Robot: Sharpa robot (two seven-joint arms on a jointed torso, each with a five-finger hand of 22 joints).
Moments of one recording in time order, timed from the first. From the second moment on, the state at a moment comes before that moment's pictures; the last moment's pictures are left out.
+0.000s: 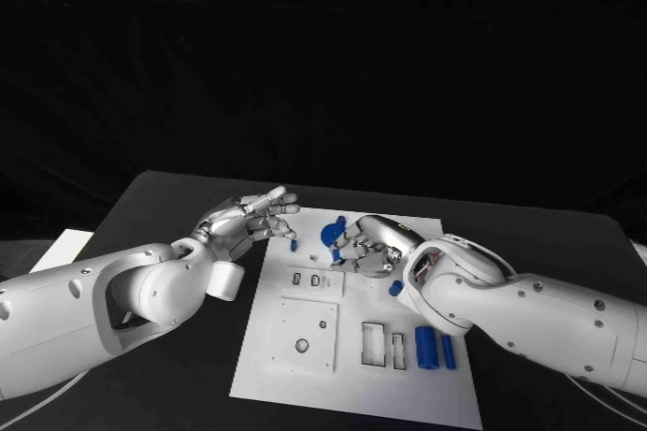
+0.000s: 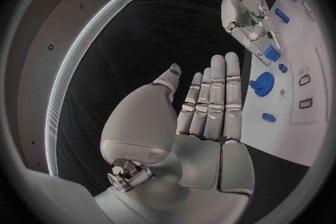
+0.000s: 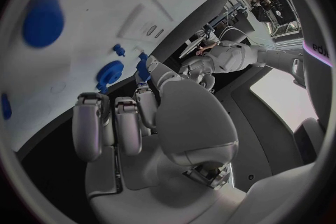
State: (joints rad) left arm 1.21 -1.02 -0.01 1.71 0.15 -0.17 0.38; left_hand 1.26 0.02 0.15 0.05 0.06 0.96 0.21 0.10 0.09 1.00 0.14 0.20 0.18 1.10 0.07 0.60 0.58 0.17 0.97 0.18 0.72 0.35; right arm 1.17 -0.65 0.02 1.55 -1.35 -0.37 -0.13; right_hand 1.36 0.02 0.26 0.02 0.10 1.09 0.13 0.10 0.09 1.41 0.04 1.28 1.35 1.47 -0.05 1.55 1.31 0.07 1.46 0.06 1.44 1.28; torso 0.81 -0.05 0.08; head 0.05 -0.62
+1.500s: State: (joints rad) left arm 1.21 -1.00 -0.01 1.70 0.16 -0.17 0.38; left_hand 1.26 0.02 0.15 0.05 0.06 0.96 0.21 0.10 0.09 1.00 0.14 0.20 0.18 1.10 0.07 0.60 0.58 0.17 0.97 0.18 0.72 0.35; right arm 1.14 -0.57 0.01 1.52 -1.59 -0.25 -0.21; right_hand 1.33 0.01 0.26 0.03 0.10 1.09 0.12 0.11 0.11 1.43 0.02 1.28 1.36 1.47 -0.05 1.55 1.31 0.07 1.46 0.05 1.44 1.28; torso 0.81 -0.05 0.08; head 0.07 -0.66
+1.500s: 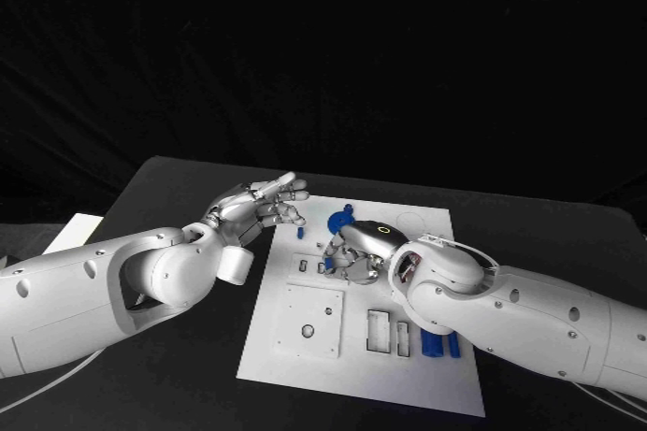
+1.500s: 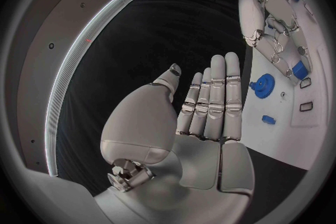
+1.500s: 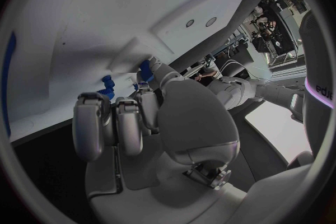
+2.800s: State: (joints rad) left arm 1.21 -1.00 -0.01 1.70 0.16 -0.17 0.38; left_hand 1.26 0.02 0.15 0.05 0.06 0.96 0.21 0.10 0.09 1.00 0.14 0.20 0.18 1.10 0.07 0.60 0.58 0.17 0.97 0.18 0.72 0.35; right arm 1.14 -0.58 0.00 1.53 -1.64 -0.26 -0.24; right_hand 1.25 -0.07 0.20 0.07 0.10 1.05 0.13 0.09 0.10 1.38 0.04 1.19 1.31 1.46 -0.04 1.54 1.31 0.07 1.45 0.06 1.43 1.26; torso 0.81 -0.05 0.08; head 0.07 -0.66
